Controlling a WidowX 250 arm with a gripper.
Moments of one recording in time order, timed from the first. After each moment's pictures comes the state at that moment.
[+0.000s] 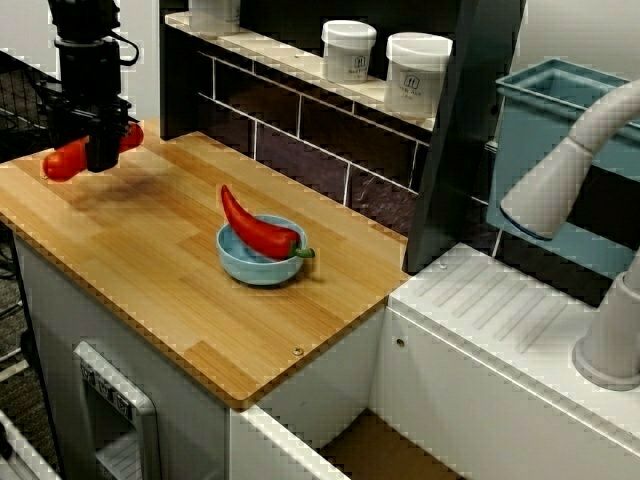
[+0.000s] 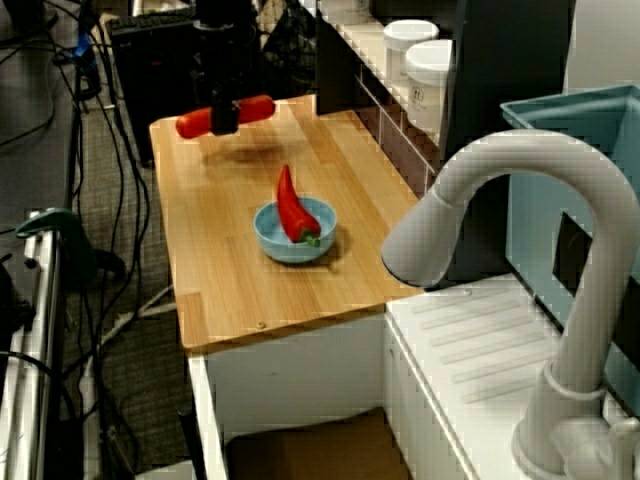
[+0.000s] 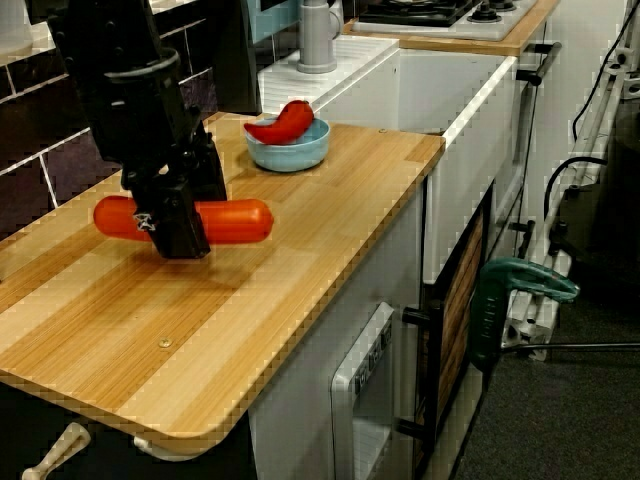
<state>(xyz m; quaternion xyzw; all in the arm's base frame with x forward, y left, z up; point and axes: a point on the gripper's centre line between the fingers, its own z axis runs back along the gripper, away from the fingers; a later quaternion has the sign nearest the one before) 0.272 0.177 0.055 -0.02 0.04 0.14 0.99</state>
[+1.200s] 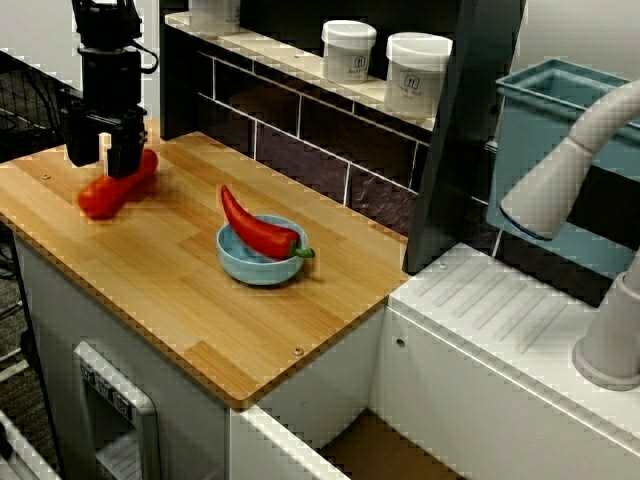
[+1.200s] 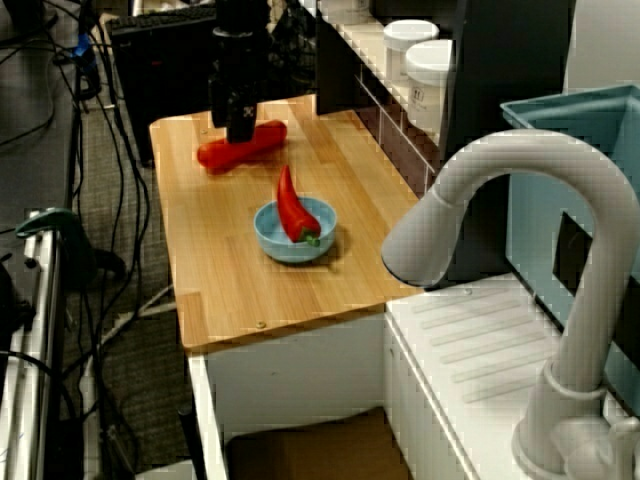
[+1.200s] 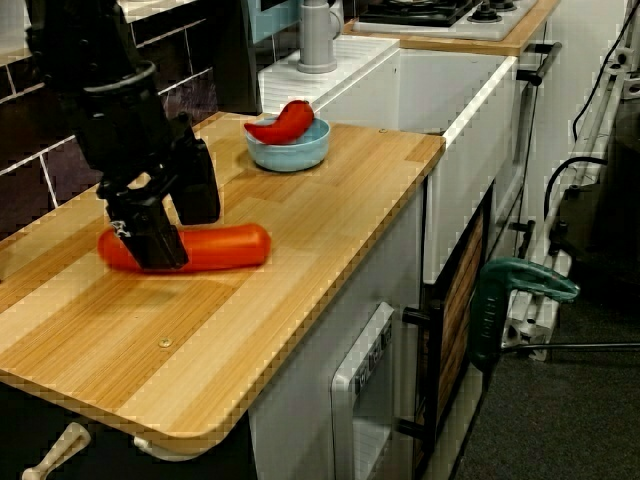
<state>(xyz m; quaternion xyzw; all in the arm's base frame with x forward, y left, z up) 0.284 0.174 0.050 -0.03 0.07 0.08 0.99</state>
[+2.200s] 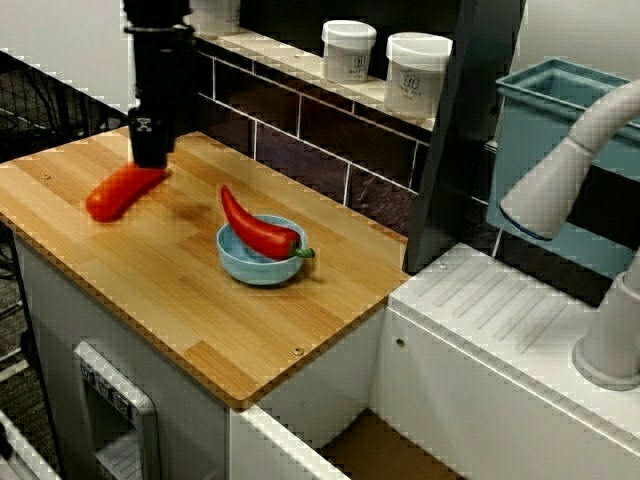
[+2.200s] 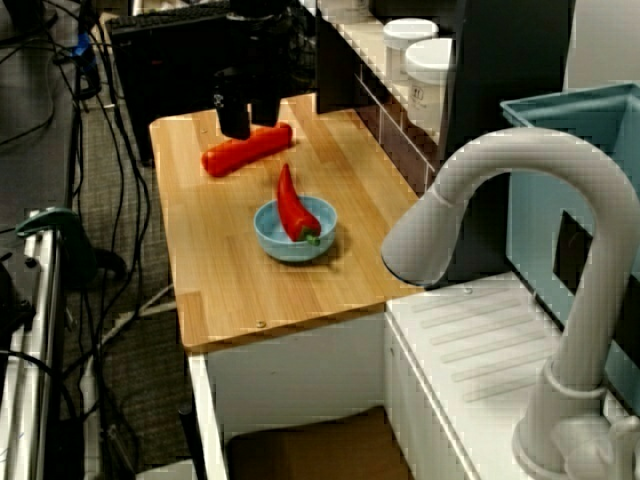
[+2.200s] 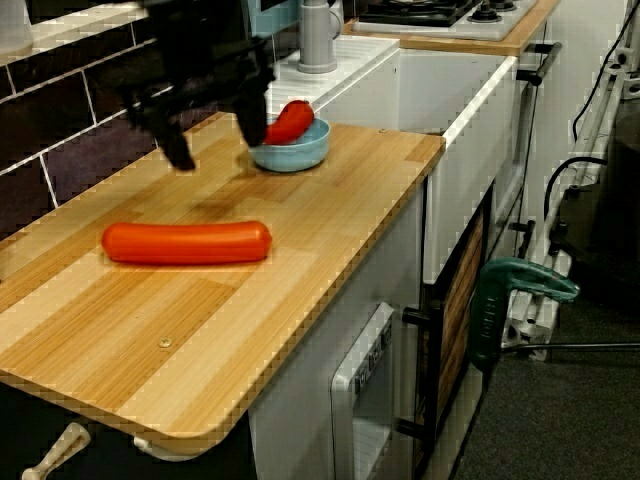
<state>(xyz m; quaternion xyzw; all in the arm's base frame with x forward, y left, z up) 0.298 0.100 0.086 -0.06 0.01 -0.39 0.92</state>
